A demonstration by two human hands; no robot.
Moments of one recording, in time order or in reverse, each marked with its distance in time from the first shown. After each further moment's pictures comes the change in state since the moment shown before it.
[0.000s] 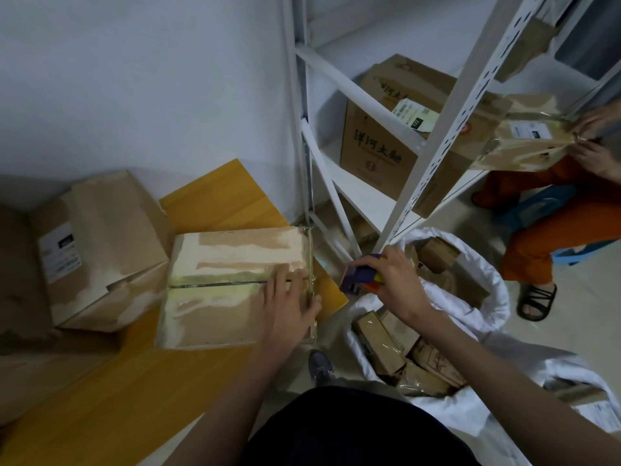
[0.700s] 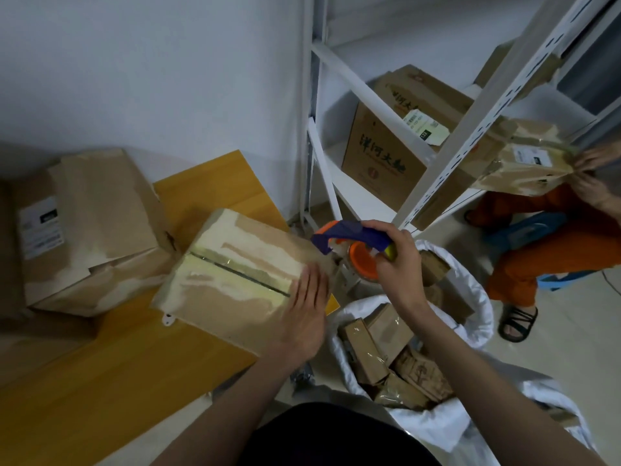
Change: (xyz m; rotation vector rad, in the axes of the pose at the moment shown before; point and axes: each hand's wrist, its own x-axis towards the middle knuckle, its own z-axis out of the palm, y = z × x) left_hand 0.001 0.029 0.045 0.160 -0.047 0.236; right_hand 0.022 -0.038 -0.035 0.668 0.299 0.184
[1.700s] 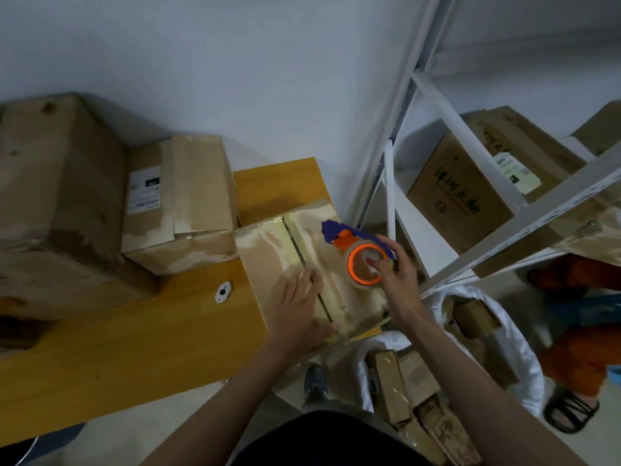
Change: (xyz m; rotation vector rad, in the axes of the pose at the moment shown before) left_hand -0.040 -0.081 -0.034 -0.191 0.009 -0.309; right_hand 0.017 -0.014 0.090 0.374 -0.252 0.228
